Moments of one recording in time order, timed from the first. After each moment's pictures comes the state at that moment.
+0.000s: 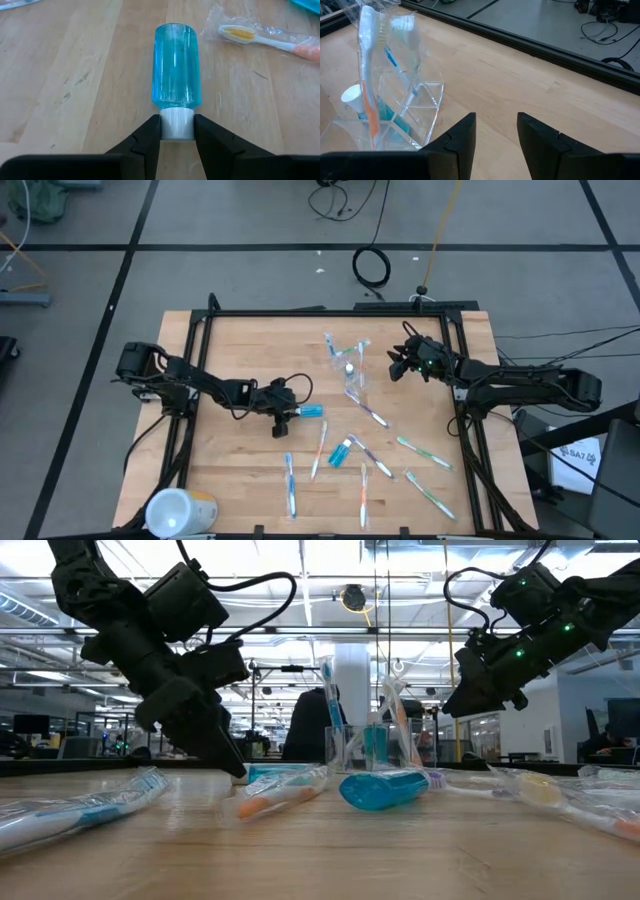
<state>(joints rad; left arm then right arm) -0.05 1.62 0.55 0.24 -0.06 -0.10 -0.42 0.95 0.29 0.18 0.28 0.34</state>
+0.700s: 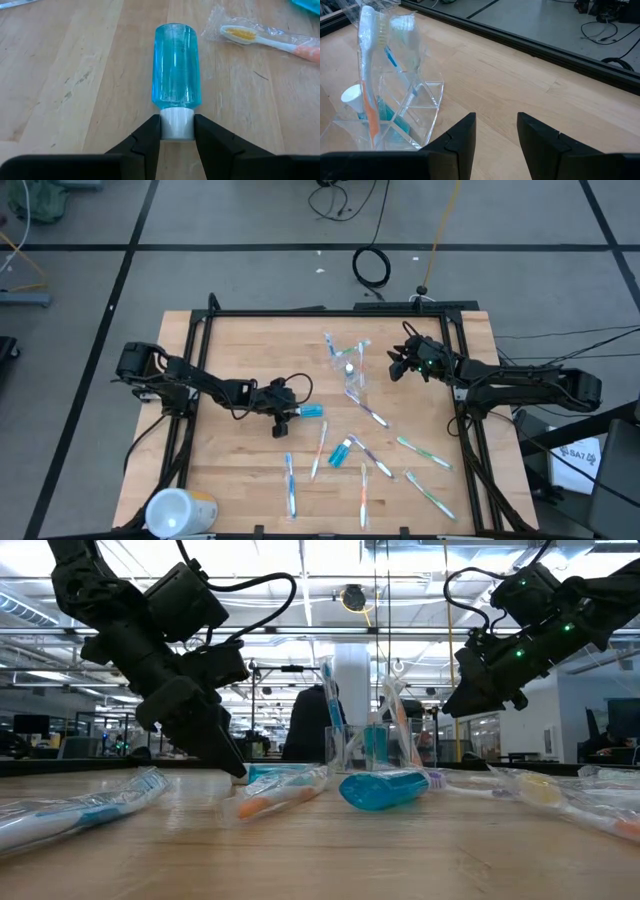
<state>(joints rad) -0.05 1.62 0.55 0.24 -0.06 -0.11 -0.42 0.95 0.29 0.18 0.28 0.34</state>
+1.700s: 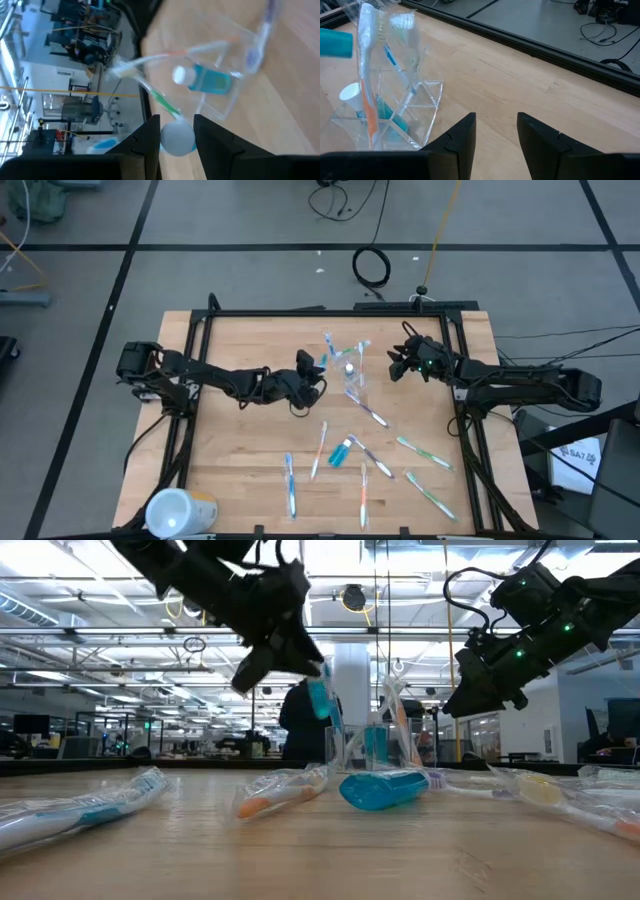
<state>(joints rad) -0.04 1.61 0.89 0.25 -0.52 0.97 -0.42 0.95 0.29 0.17 0.28 0.32</state>
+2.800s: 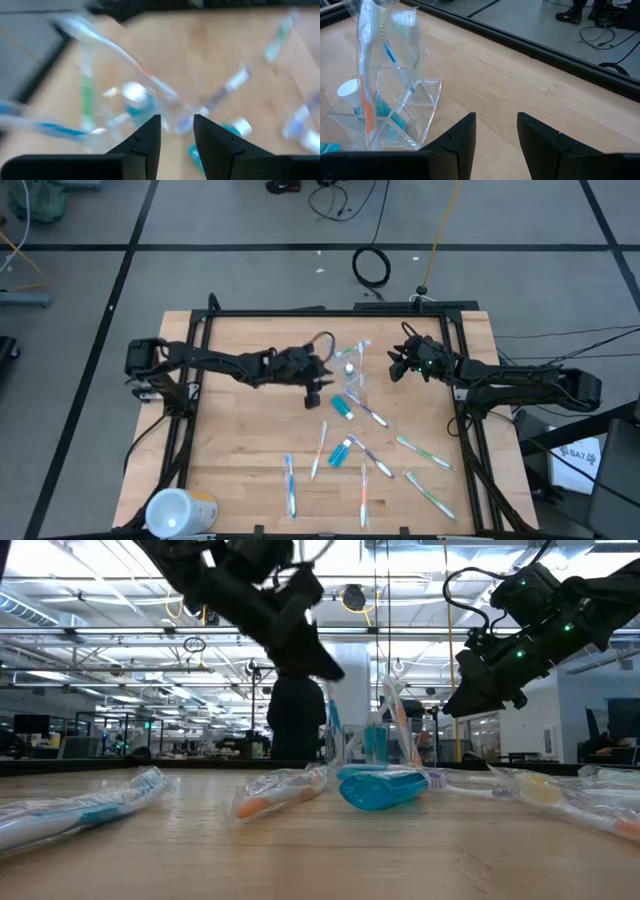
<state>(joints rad) 0.11 1.66 0.99 0.13 -0.03 0.10 -0.42 0.95 0.29 0.17 0.29 0.29</state>
